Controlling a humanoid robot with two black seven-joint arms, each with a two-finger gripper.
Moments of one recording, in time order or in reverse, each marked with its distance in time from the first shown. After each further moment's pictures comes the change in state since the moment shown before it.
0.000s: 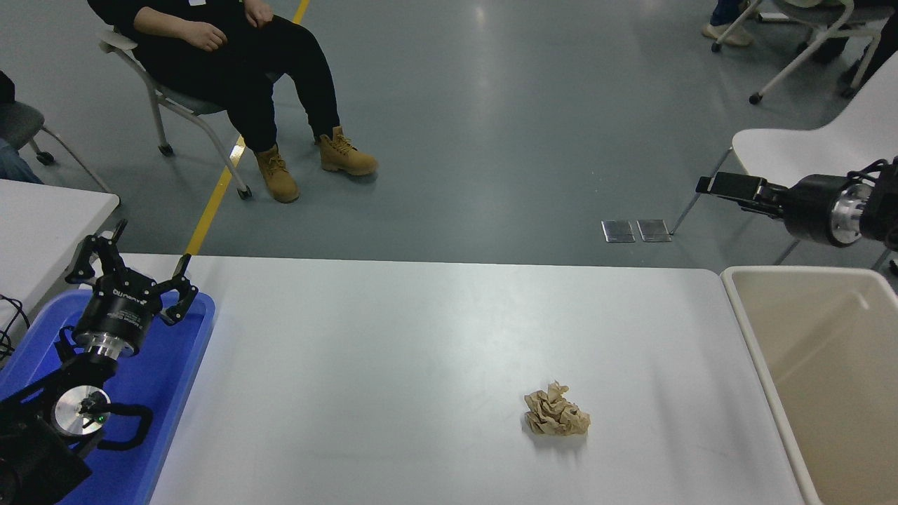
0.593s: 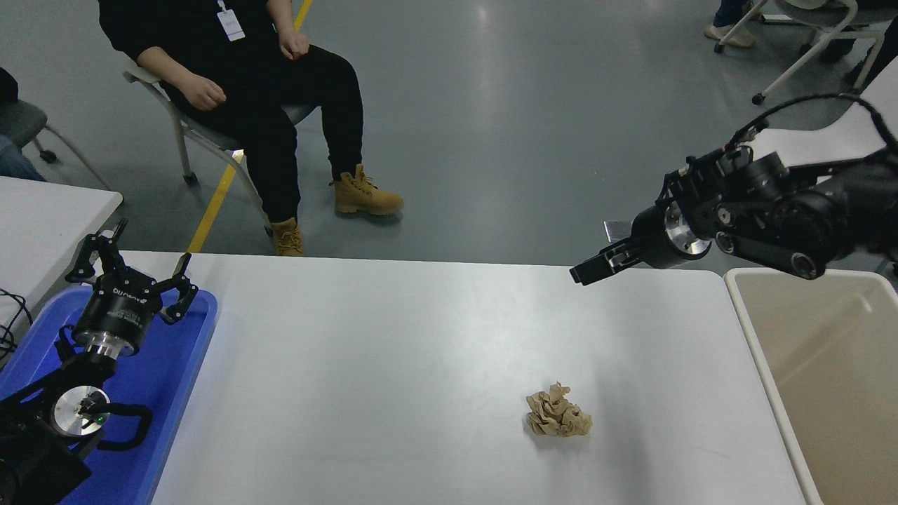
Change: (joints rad) left arm 0.000 0.000 0.000 0.000 0.000 0.000 0.000; right arm 0.108 0.493 -0.331 -0.008 -0.156 0.110 0.000
